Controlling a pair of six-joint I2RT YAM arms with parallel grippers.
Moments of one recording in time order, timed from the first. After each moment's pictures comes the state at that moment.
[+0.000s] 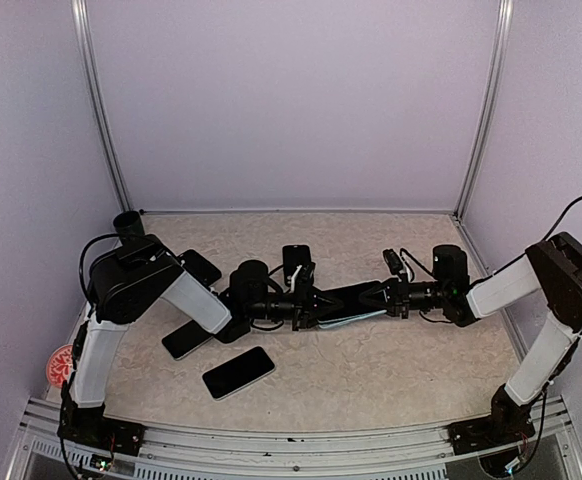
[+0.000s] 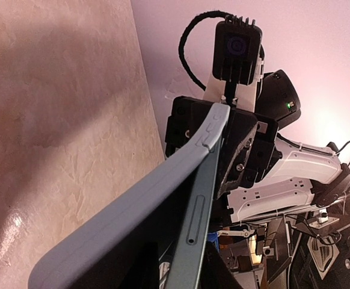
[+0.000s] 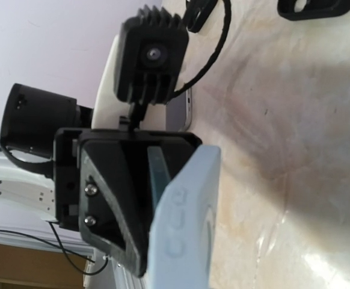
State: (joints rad) left arm -0.85 2.27 1.11 1.10 0.69 -1.34; right arm 0.36 1.68 0.56 0.73 -1.02 0.85
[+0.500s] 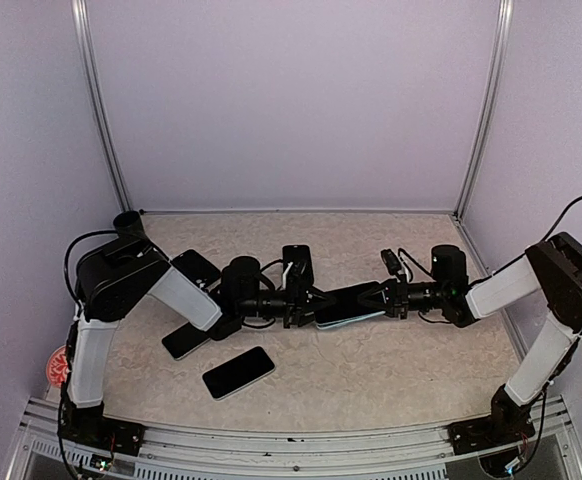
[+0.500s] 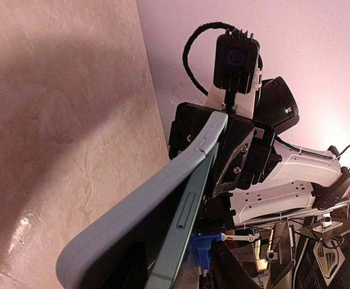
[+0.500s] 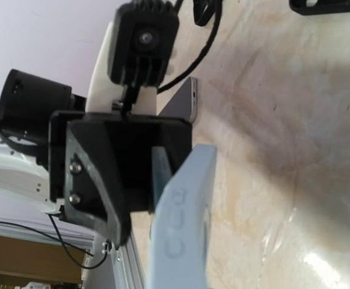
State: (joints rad) left arm -0.83 2.20 1.05 1.07 0.68 -1.31; right arm 0.37 1.68 0.56 0.73 -1.02 0.84
